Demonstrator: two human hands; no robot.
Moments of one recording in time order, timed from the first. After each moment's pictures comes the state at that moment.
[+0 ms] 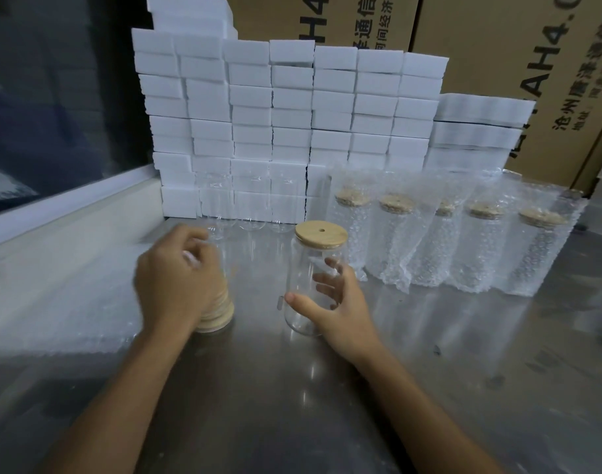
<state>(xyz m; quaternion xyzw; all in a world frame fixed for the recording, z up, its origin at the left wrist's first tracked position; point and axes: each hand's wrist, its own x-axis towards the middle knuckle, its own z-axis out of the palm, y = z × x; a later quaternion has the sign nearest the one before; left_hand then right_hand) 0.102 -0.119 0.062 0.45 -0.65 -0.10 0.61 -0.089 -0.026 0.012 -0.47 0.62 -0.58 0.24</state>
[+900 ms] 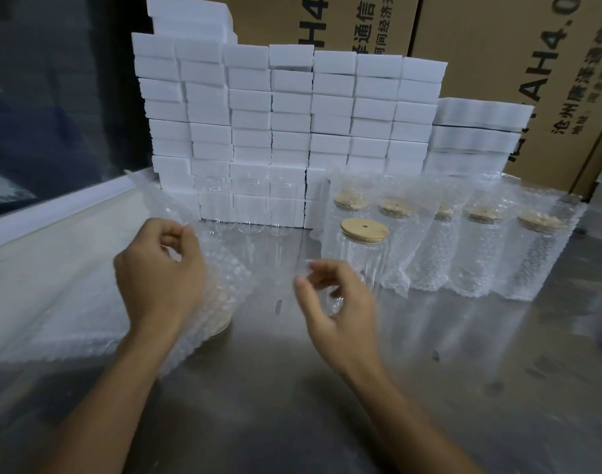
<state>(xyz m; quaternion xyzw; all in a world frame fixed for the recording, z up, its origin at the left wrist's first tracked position) 0.105 -0.116 0.078 0.46 -0.59 -0.10 0.65 -0.064 -0.012 0.032 -0.53 0.58 -0.62 -0.01</state>
